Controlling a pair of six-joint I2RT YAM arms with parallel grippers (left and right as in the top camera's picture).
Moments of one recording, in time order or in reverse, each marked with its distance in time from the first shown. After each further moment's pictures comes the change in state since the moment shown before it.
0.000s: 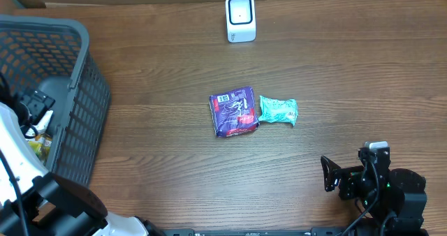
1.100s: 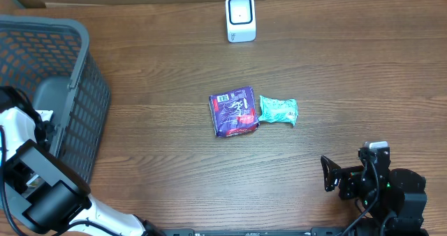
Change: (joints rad) left arm 0.037 0.201 -0.249 0.289 -0.290 0.400; right arm 0.000 0.000 0.000 0.001 0.000 0.000
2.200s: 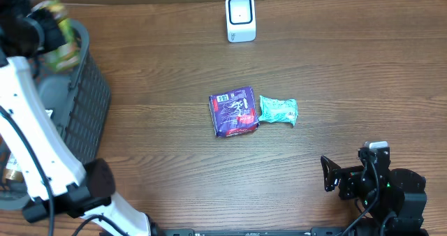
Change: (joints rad) left arm -0.446 -0.034 1.192 -0.703 0.531 -0.069; right arm 0.000 0.001 0.000 0.000 0.000 0.000
